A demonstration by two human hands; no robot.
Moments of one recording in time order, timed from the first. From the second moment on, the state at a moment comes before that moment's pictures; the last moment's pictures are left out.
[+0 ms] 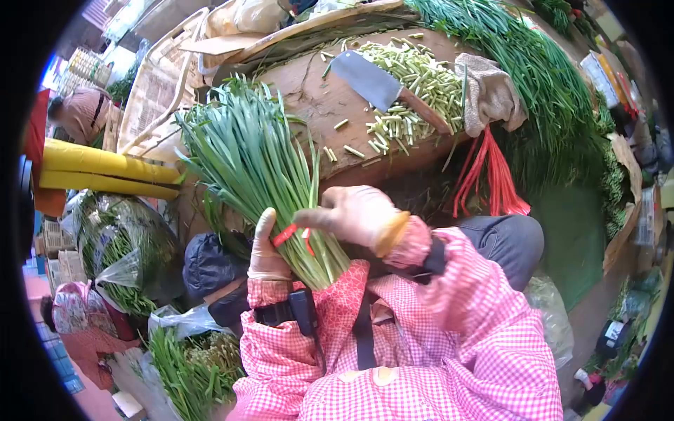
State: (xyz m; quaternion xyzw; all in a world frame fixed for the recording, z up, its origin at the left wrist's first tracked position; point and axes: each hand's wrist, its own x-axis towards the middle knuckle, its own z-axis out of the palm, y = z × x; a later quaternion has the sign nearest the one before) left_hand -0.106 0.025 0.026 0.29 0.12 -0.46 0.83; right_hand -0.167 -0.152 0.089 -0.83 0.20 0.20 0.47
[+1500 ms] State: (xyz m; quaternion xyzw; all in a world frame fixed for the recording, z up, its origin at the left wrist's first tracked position) left_hand -0.117 0.056 0.000 0.30 0.07 -0.54 0.78; right_hand -0.198 -0.126 0.073 -0.48 0.21 0.16 0.84
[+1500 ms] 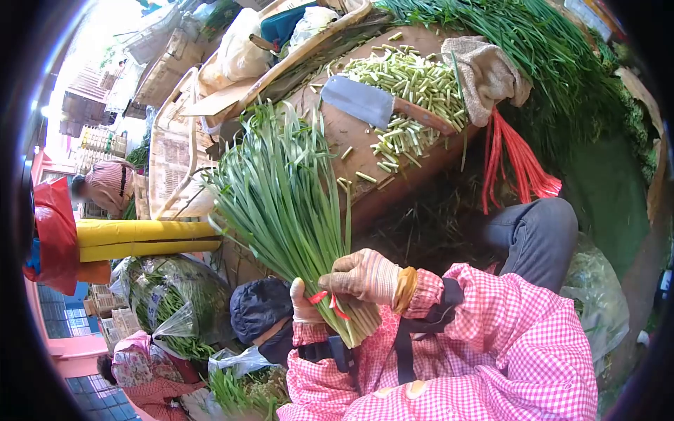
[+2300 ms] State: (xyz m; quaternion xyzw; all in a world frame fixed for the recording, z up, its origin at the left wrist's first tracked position) left_hand -0.133 0.050 -0.005 0.37 -0.07 -0.65 0.66; right_hand -0.164 -0.163 0.014 -0.21 0.14 0.06 0.97
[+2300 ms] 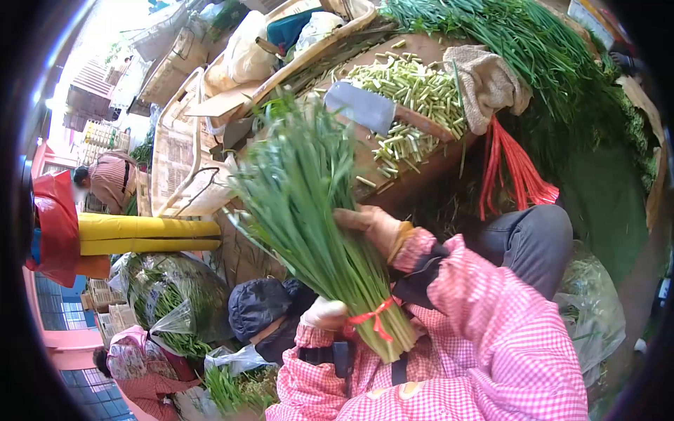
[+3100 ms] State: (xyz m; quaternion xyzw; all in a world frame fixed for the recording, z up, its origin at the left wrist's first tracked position) left_hand -0.117 0.023 -0.020 0.49 0.21 -0.32 0.78; right_hand -0.194 -0.151 -0.042 -0.28 0.33 -0.03 0.90
